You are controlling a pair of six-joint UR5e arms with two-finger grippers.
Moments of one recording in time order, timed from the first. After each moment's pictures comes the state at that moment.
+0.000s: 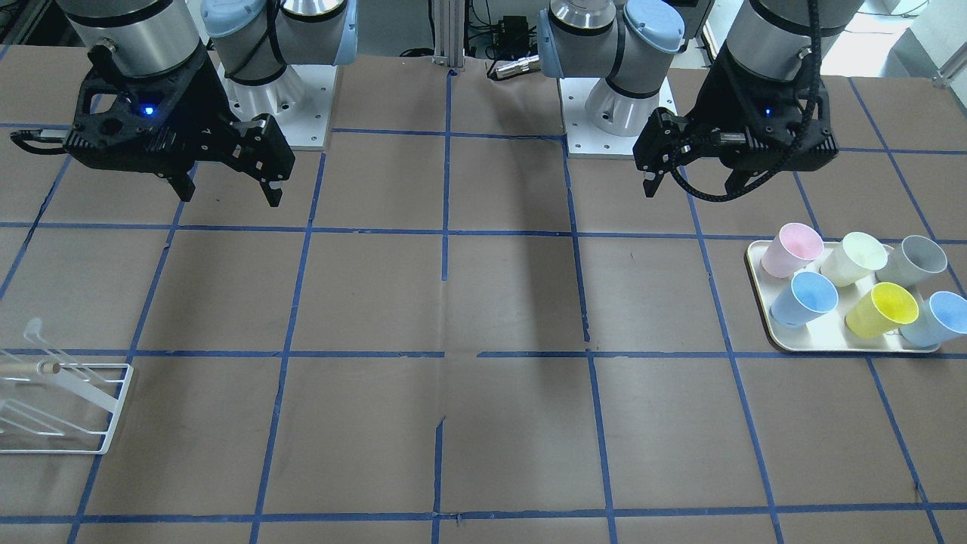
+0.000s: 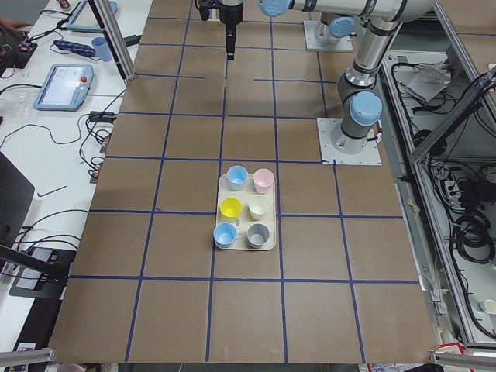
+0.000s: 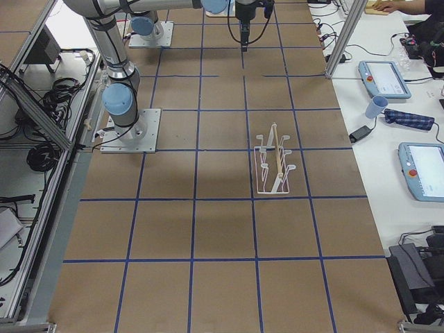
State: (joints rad) left arm -1.52 -1.58 -1.49 -1.62 1.57 0.04; right arm 1.60 -1.54 1.48 -1.58 -1.54 0.12
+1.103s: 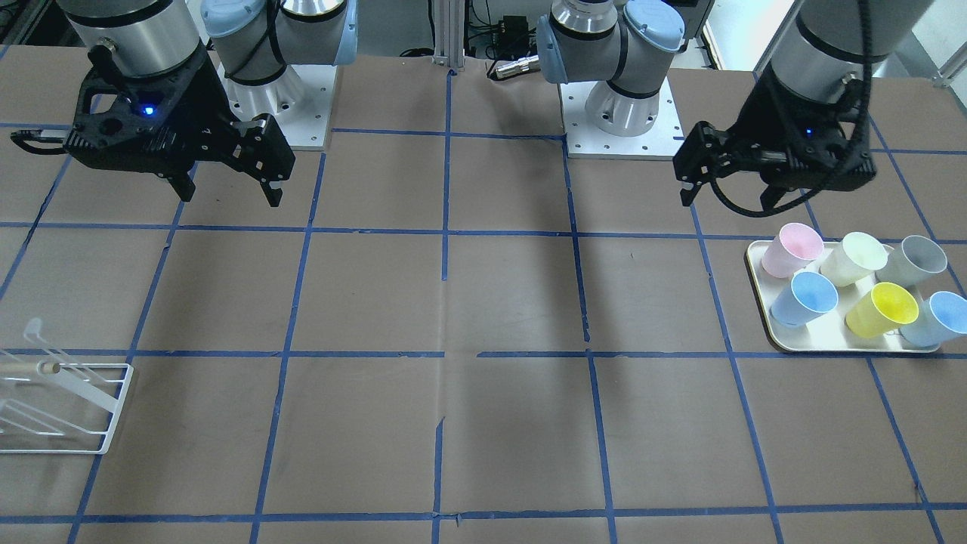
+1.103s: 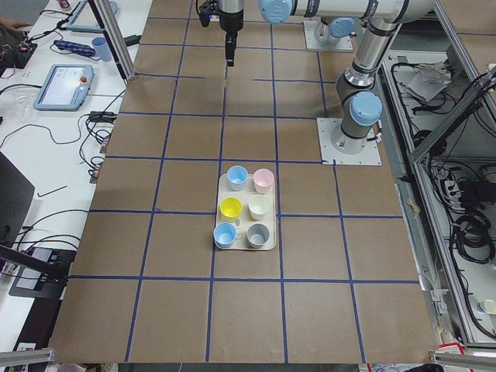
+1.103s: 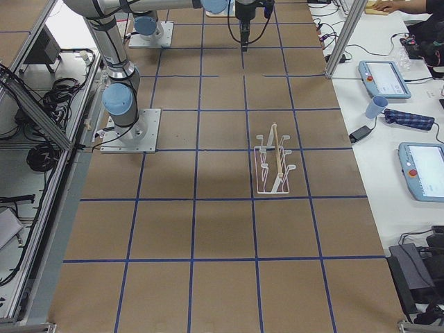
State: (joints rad) left arm -1.37 -1.57 -1.54 -1.60 1.57 0.25; right arm 1.60 -1.54 1.48 -1.58 -1.54 0.12
